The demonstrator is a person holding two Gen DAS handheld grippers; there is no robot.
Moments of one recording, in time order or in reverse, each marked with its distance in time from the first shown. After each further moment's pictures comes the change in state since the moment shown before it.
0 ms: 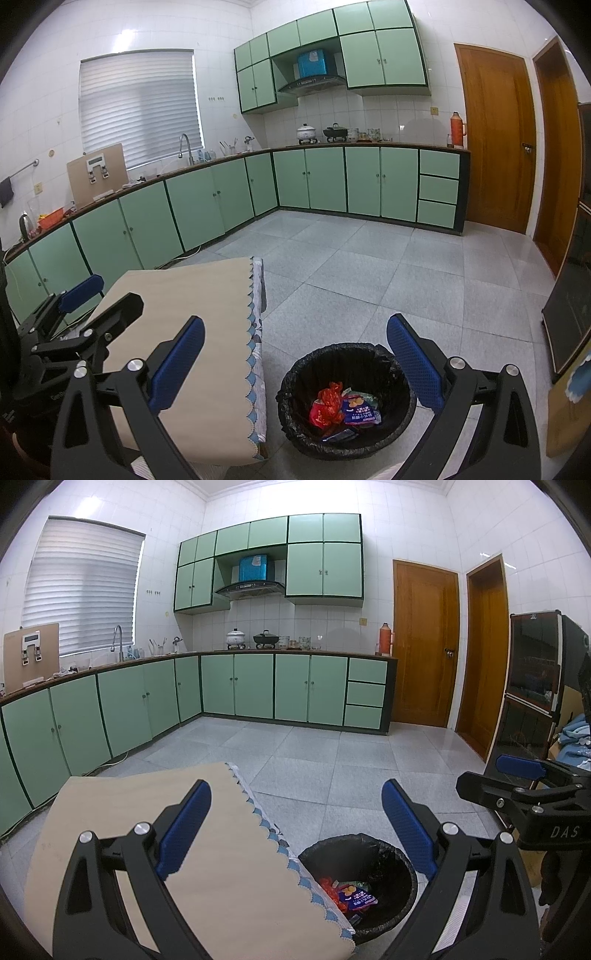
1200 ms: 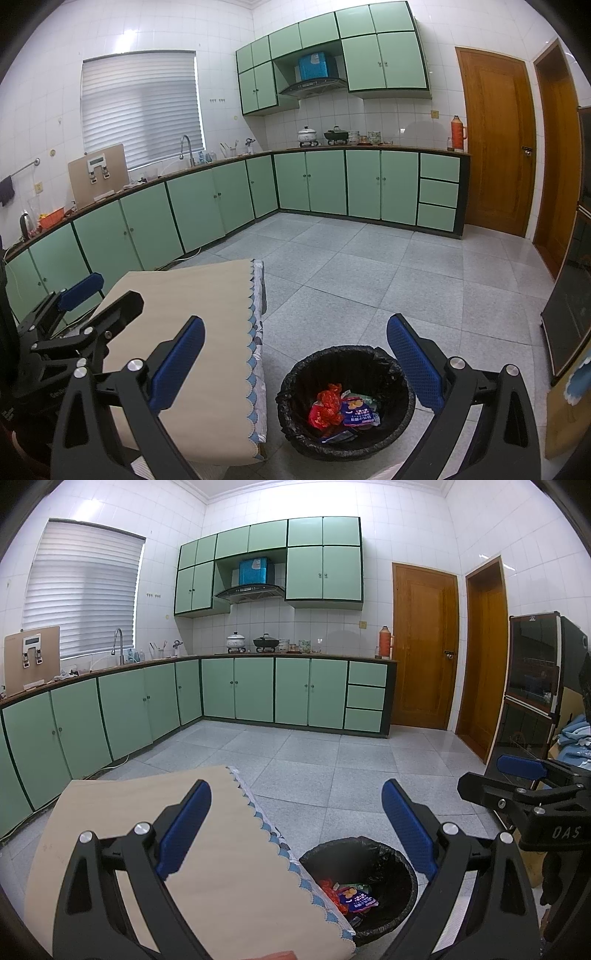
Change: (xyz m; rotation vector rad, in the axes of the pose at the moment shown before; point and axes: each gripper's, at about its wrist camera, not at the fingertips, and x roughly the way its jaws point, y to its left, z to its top) left arm -0.004 -0.001 -0.001 0.002 -0.012 -0.001; right arm -0.010 0.004 -0.001 -0.007 -0.011 -0.006
